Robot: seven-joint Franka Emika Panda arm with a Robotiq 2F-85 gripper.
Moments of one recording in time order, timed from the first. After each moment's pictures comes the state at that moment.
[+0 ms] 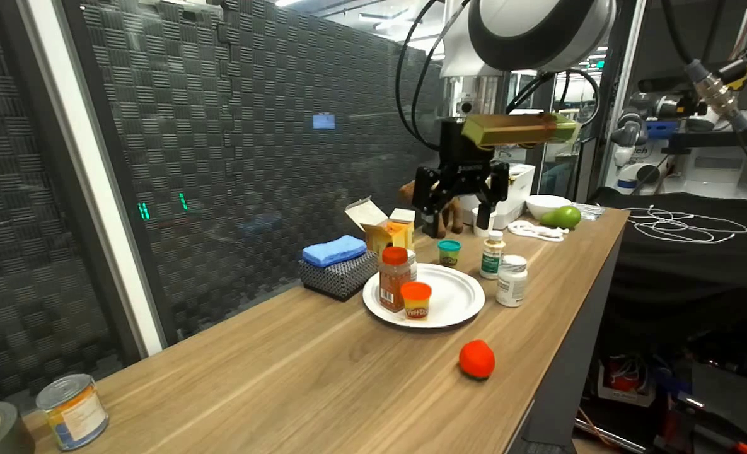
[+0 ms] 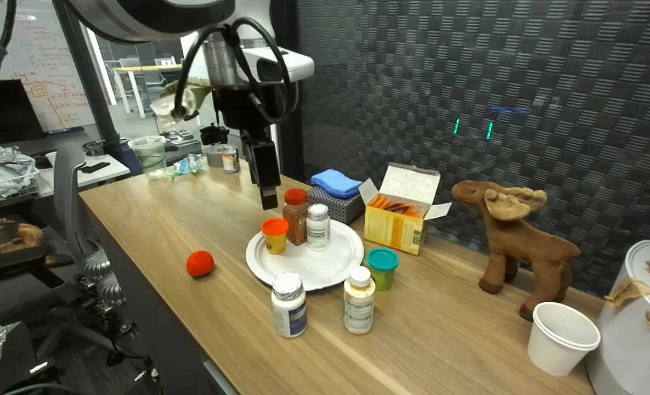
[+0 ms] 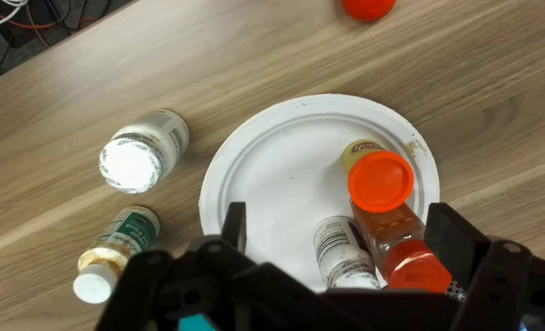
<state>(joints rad) 0.03 -0.01 -0.02 -2.25 -0.04 2.30 0.45</state>
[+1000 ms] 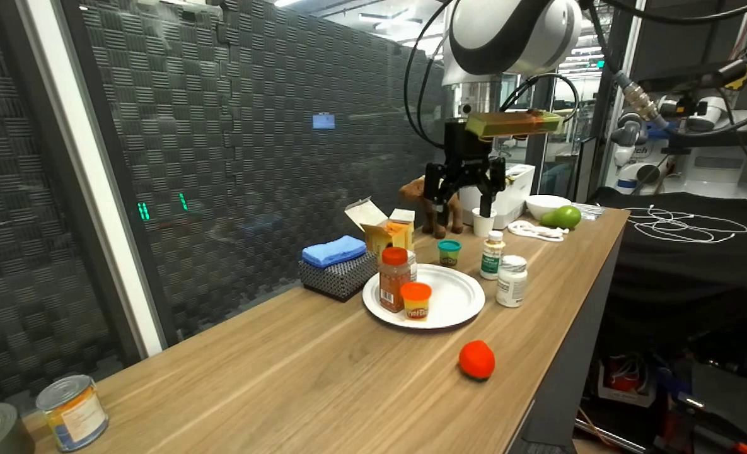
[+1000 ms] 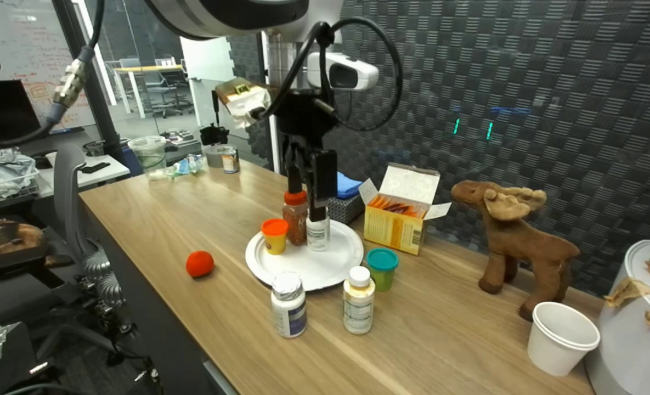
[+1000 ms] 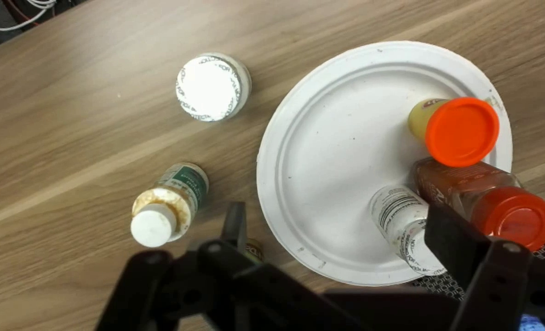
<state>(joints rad) -0.05 0.13 -0.06 -2.07 0.00 2.18 0.27</state>
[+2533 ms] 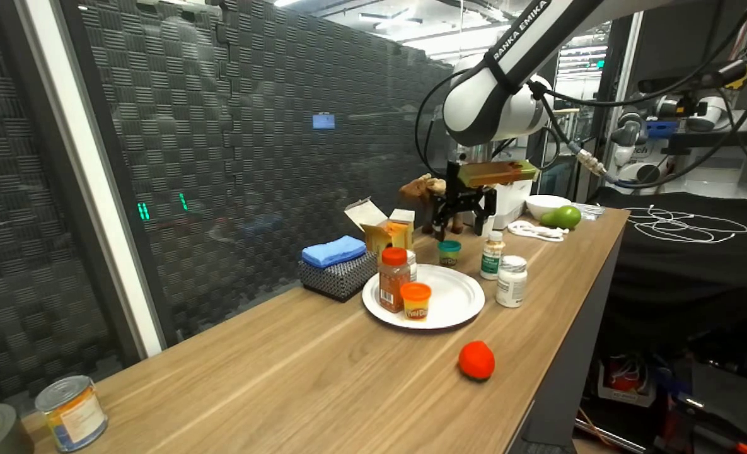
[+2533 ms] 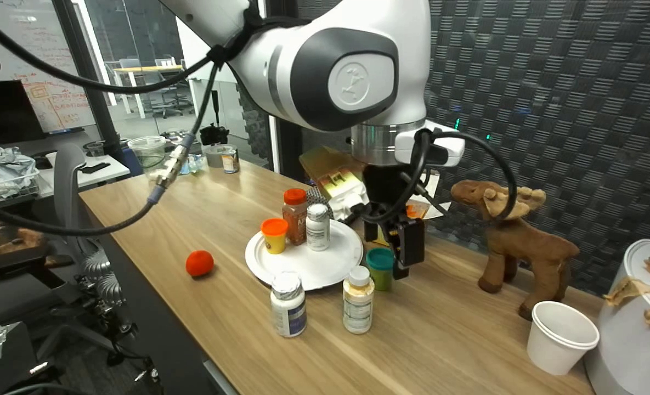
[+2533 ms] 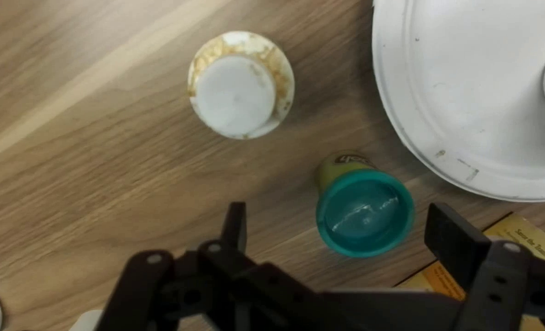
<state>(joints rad) -0.13 0.41 -0.13 -1.91 0.01 2.40 0.23</state>
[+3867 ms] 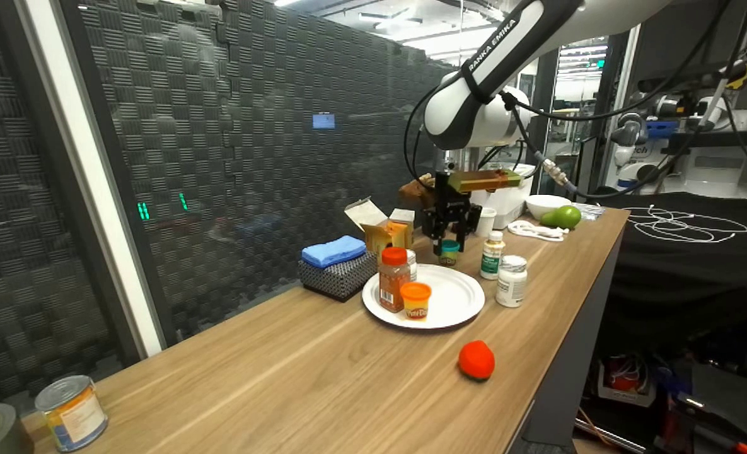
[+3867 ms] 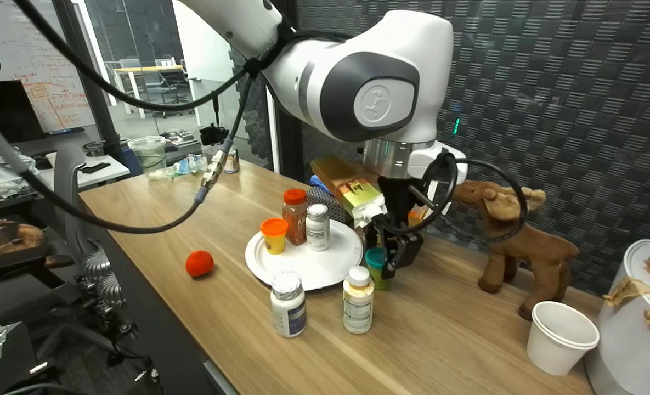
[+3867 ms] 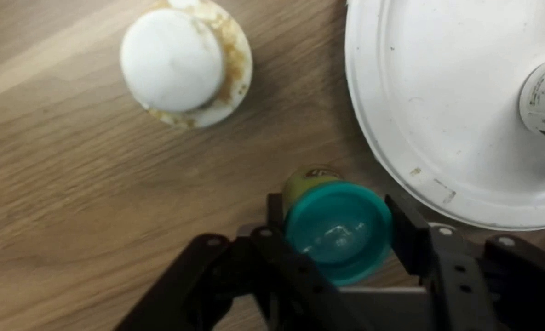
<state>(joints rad) -0.16 0.52 -0.10 -1.78 0.10 2.28 0.11</state>
